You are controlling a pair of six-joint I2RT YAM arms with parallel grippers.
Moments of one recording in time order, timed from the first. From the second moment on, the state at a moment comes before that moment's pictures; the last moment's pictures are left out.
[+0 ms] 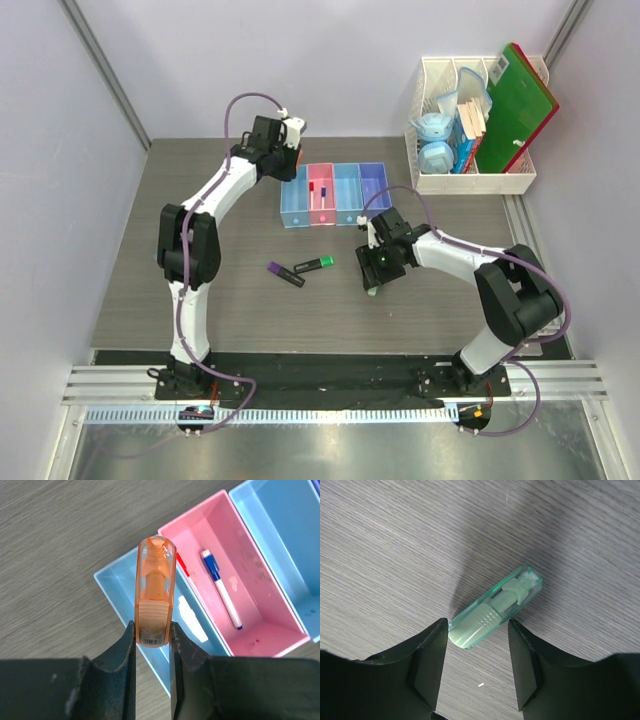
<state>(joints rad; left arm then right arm) -0.34 2.12 1.86 -0.48 0.15 0.12 0.53 1.61 0.91 -0.48 -0.17 0.15</state>
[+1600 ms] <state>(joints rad) -0.38 2.20 2.01 -0.76 0.17 0.08 0.60 1.69 0.99 -0.45 -0.04 0.08</state>
